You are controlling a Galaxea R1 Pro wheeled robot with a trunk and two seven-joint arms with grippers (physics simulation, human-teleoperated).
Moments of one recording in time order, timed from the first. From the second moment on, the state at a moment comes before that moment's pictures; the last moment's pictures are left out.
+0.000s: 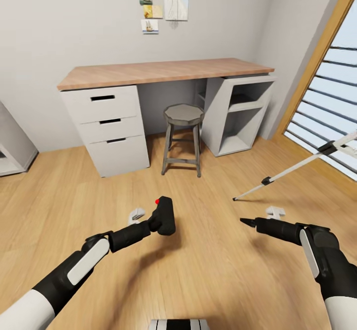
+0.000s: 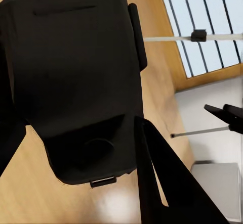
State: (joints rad) left arm -0.59 0.28 -0.57 -1.06 1.18 0.44 -0.33; right arm -0.53 -0.21 -0.27 -1.17 -0.03 0.83 0.75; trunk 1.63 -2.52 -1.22
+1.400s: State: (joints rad) left arm -0.59 0.27 -0.56 -1.02 1.23 0.44 -0.33; right arm -0.53 -0.21 -0.27 -1.16 -0.04 0.89 0.75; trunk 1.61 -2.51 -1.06
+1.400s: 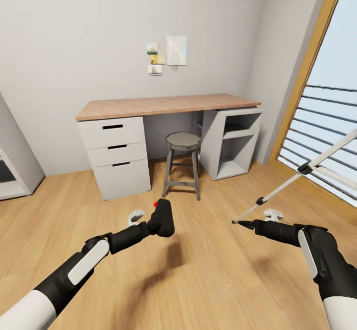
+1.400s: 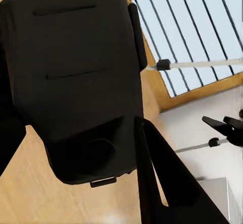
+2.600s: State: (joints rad) left arm -0.59 0.27 -0.56 -0.99 1.25 0.44 -0.32; right arm -0.53 -0.19 -0.26 -1.15 -0.03 0.89 0.75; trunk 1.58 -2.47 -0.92
